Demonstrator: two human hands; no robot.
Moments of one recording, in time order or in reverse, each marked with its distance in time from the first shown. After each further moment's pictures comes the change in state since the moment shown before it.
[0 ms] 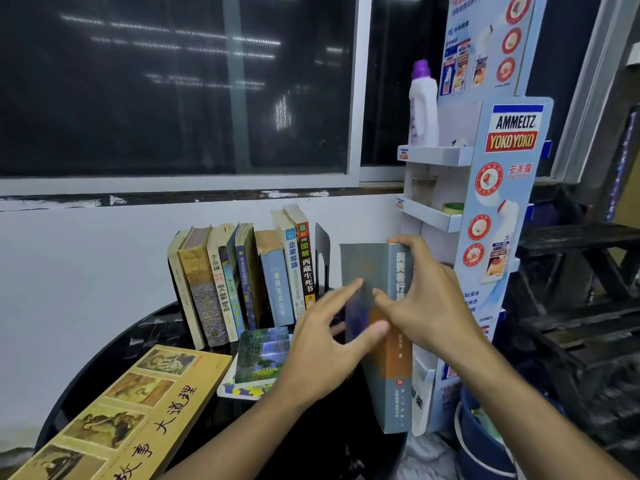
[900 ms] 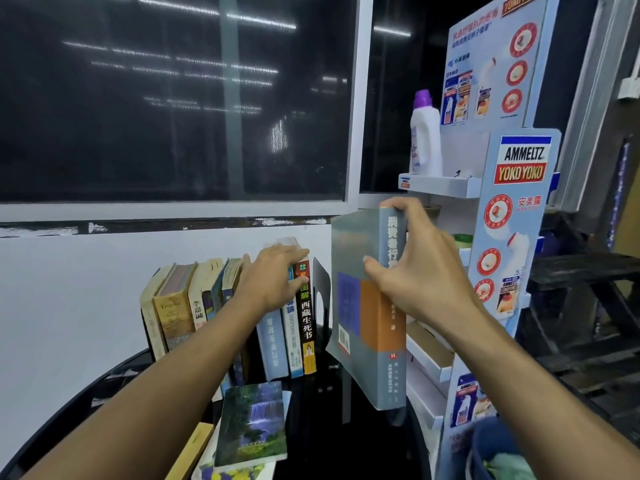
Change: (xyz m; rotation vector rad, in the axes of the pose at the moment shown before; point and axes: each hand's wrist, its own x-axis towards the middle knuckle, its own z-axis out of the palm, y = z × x) left_hand 0.196 -0.071 -0.090 0.961 -0.082 0.039; right_hand 0.097 -0.031 0.000 -0.029 0.095 -0.166
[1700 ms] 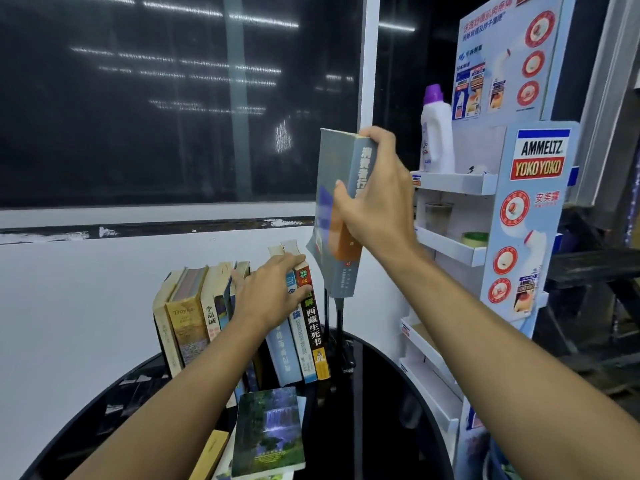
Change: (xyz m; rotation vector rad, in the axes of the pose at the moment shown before) left_hand -0.021 -0.012 -0.001 -0.048 0.066 -0.157; right_hand 0.091 -0.021 0.065 0.087 0.380 -0.208
